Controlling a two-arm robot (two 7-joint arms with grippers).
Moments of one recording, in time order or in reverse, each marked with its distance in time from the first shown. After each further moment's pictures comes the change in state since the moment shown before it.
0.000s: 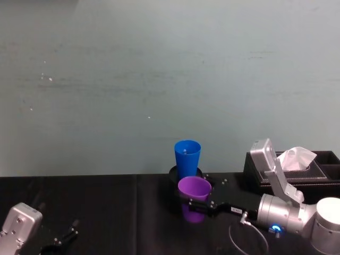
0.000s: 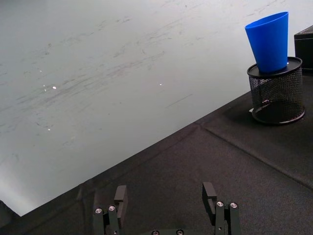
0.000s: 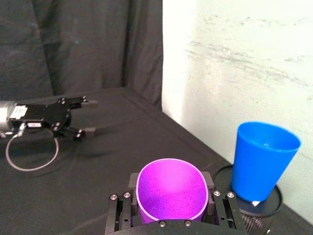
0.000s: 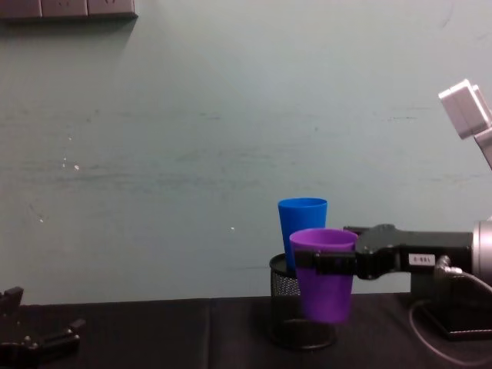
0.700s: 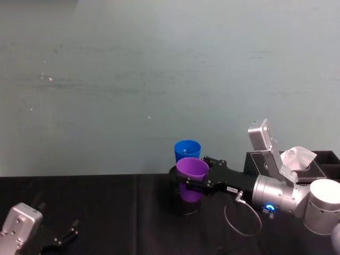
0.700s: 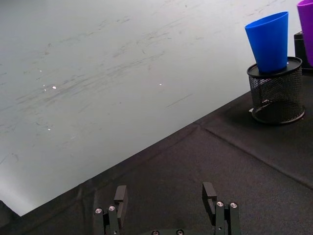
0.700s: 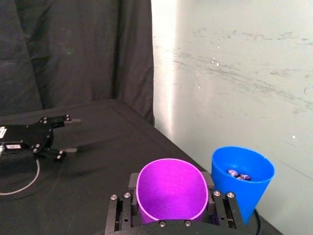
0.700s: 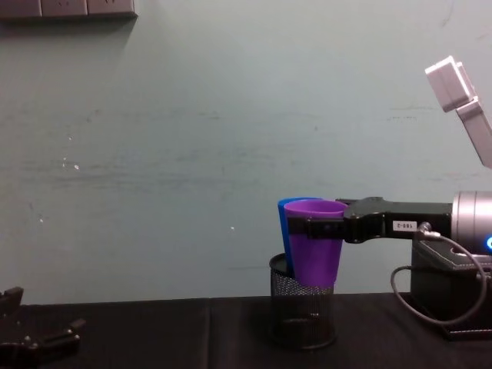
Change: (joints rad) left arm 0.000 0.000 0.000 0.000 0.000 0.000 0.000; right arm 0.119 -0.070 0.008 0.166 0.007 -0.027 0.032
